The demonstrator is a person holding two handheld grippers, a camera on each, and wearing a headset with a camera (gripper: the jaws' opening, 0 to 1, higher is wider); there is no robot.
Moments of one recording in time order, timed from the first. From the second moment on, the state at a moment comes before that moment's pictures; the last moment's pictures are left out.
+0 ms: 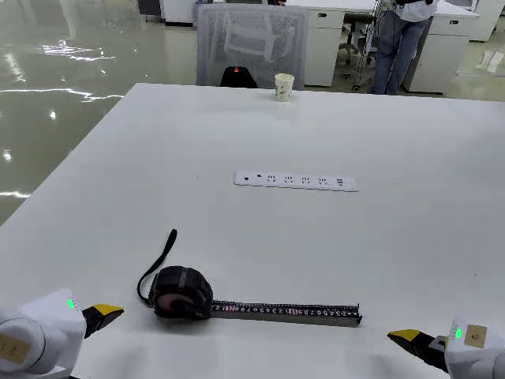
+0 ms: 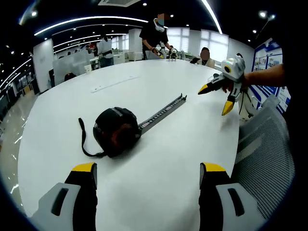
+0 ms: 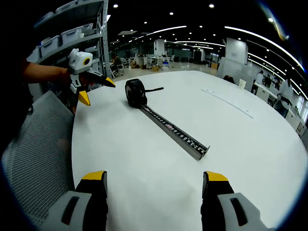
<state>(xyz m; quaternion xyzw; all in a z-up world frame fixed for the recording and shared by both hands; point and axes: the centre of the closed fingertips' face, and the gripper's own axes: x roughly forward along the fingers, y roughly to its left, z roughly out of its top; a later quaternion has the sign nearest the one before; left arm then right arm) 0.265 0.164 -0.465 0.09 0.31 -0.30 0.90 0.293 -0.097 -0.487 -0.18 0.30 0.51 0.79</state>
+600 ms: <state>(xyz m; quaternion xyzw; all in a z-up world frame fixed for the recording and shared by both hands) 0.258 0.155 -0.453 0.06 0.28 -0.26 0.92 0.283 -0.083 -0.471 -0.14 0.27 0.48 0.82</state>
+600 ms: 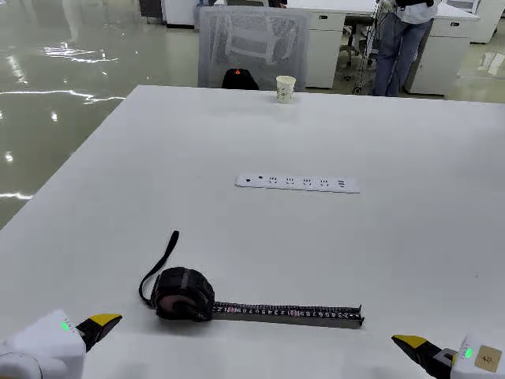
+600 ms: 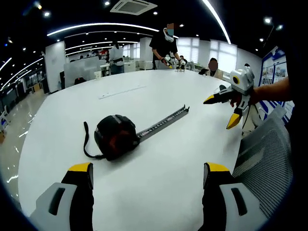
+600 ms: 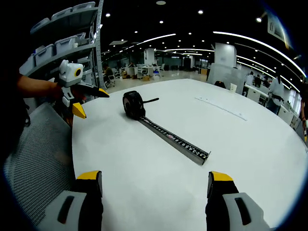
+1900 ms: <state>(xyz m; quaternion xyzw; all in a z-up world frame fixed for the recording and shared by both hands) 0.240 0.137 -0.446 0.04 0.26 -0.23 0.94 0.266 -0.063 -0.456 -0.08 0.26 0.43 0.86</state>
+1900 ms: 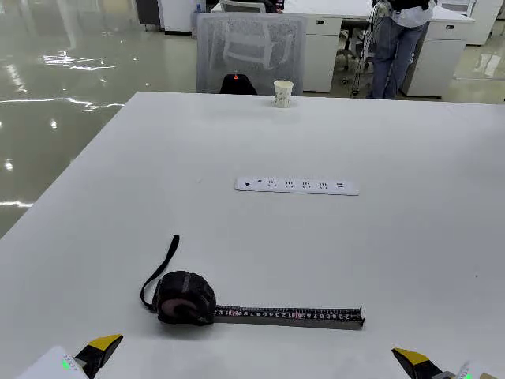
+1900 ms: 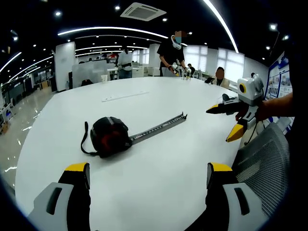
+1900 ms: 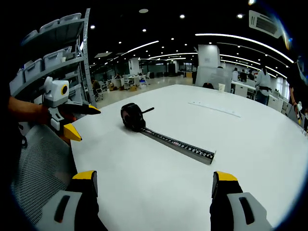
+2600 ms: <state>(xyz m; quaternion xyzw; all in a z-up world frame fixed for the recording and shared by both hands) 0.240 0.135 -0.442 0.03 0.25 -0.22 0.94 0.263 -0.057 -0.452 -0.07 0.26 0.42 0.87</state>
